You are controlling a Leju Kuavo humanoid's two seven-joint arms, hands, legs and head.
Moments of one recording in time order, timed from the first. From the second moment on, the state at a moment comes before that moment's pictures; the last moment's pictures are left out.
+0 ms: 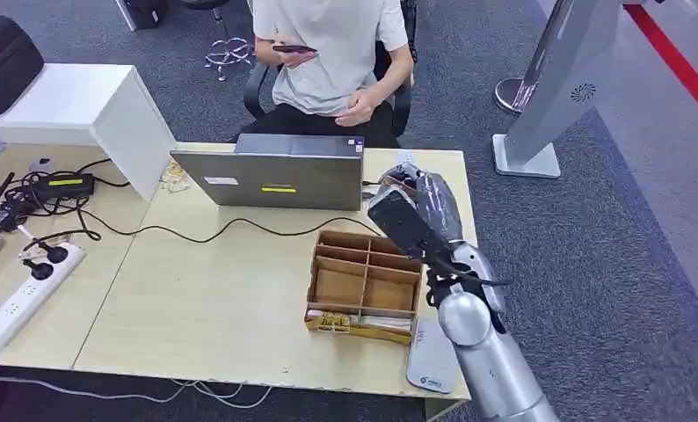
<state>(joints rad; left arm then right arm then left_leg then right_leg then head) -0.06 -0.16 0.92 -0.21 -0.98 -0.14 -0.16 -0.42 0.08 0.44 -1.44 0.64 -0.12 -0.13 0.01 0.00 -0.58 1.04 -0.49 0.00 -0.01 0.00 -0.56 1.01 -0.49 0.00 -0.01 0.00</state>
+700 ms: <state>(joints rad) -0.06 -0.16 0.91 -0.21 -1.03 -0.17 -0.20 -0.80 0.10 0.34 -0.93 1.06 -0.28 0.03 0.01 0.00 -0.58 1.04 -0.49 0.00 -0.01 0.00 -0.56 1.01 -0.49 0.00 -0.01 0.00</state>
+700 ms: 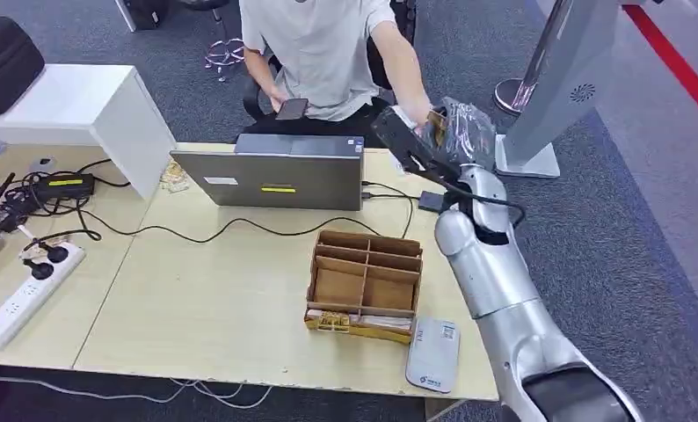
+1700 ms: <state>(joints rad) -0.06 -0.16 0.92 -0.21 -1.00 -0.15 -0.16 -0.69 0.09 0.33 -0.90 1.10 -0.36 -0.11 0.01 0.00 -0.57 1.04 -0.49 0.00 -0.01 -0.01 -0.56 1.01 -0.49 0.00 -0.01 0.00</state>
